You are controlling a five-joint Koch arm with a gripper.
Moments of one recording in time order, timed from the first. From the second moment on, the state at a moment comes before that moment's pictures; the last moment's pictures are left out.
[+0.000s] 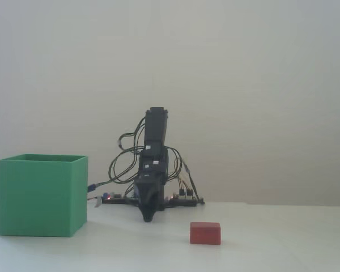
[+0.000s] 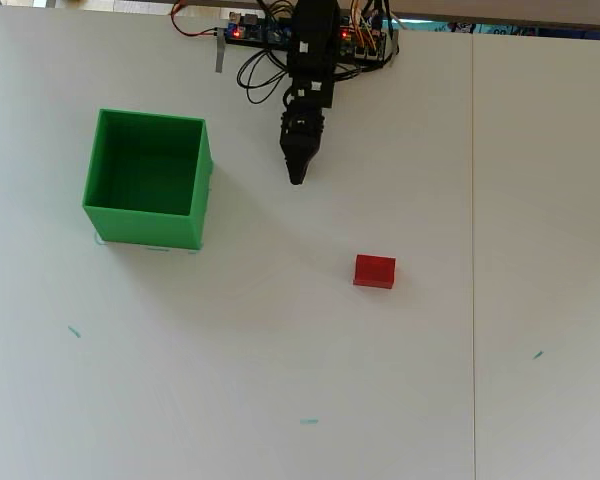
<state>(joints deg) 0.5 127.0 168.8 1.8 1.0</state>
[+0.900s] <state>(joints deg) -20.7 73.0 64.5 84.6 -18.6</state>
